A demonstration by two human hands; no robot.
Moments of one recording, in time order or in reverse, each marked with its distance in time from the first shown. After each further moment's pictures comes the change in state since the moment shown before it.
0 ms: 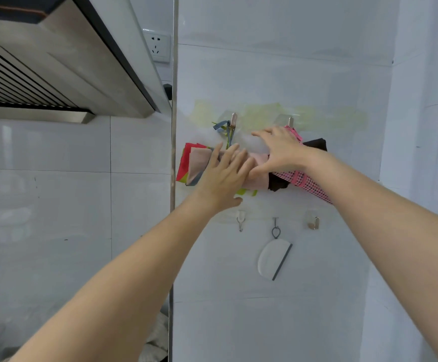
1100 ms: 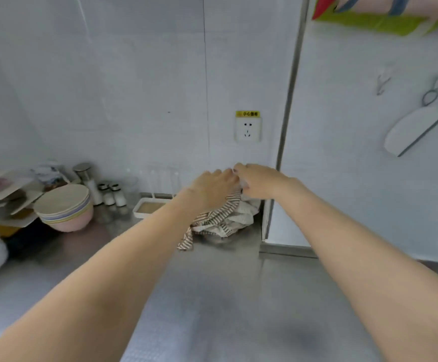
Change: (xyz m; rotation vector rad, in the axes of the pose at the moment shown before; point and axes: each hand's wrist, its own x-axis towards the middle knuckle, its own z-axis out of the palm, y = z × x) left_hand -0.340 -0.034 0.036 -0.342 -0.905 0.089; right_hand -0.105 -0.237 0.298 0.166 -0.515 -0.309
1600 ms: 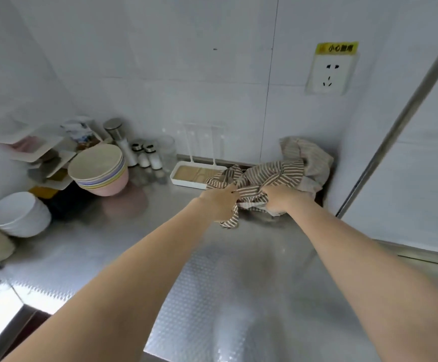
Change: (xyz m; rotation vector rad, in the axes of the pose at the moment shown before) left_hand -0.031 -0.069 0.166 -0.309 -0.576 -0.151; right_hand 0.115 -0.040 0.156 0.122 -0.460 0.234
